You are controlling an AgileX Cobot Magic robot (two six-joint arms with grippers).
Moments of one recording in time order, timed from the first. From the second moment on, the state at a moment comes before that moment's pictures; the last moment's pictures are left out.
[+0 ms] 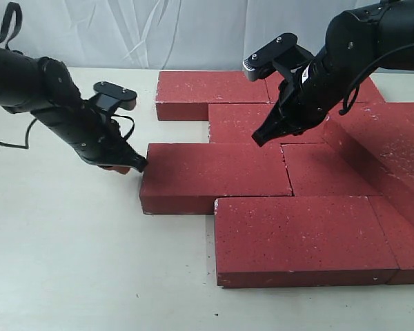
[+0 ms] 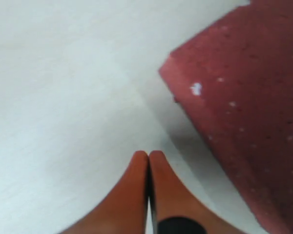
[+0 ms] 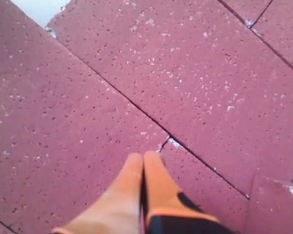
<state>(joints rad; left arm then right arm) -0.33 1.95 -1.12 -0.41 0.51 0.53 0.41 1.79 -1.21 -0.01 0.62 -0.31</state>
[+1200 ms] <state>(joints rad) -0.52 2.05 -1.57 -0.82 0.78 0.95 -0.40 1.66 -1.29 -0.12 1.05 -0.15</state>
